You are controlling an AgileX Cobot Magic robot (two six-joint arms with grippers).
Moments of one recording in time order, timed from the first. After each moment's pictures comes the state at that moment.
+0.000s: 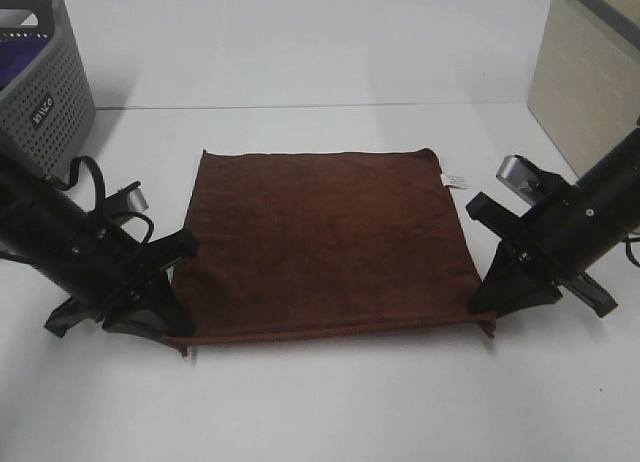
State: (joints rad) left arm -0.20 1.98 -0.90 -0.93 0.75 0.44; right arm -0.01 1.96 -0.94 0.74 0.94 -0.39
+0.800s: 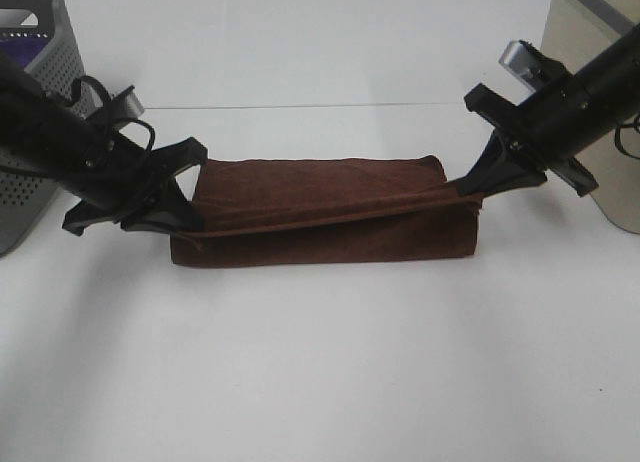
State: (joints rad) left arm -0.20 1.93 -1.09 -0.90 0.63 0.39; right arm 0.00 1.95 -1.27 0.72 0.96 -0.37
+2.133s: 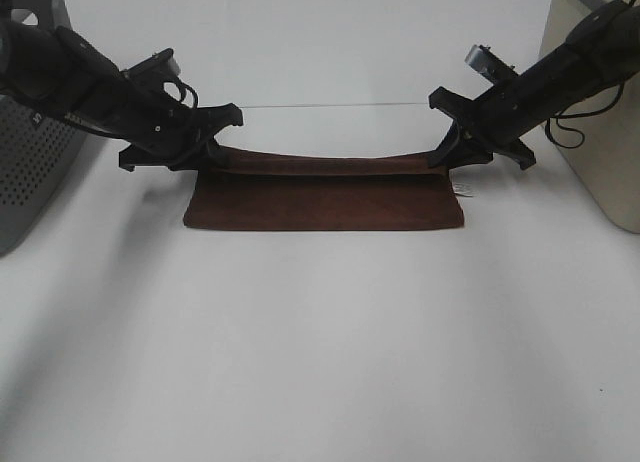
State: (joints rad) left arm -0.21 2.28 -1.53 -0.86 0.40 0.40; right arm 0.00 2.38 -1.76 0.74 0.85 -0.40
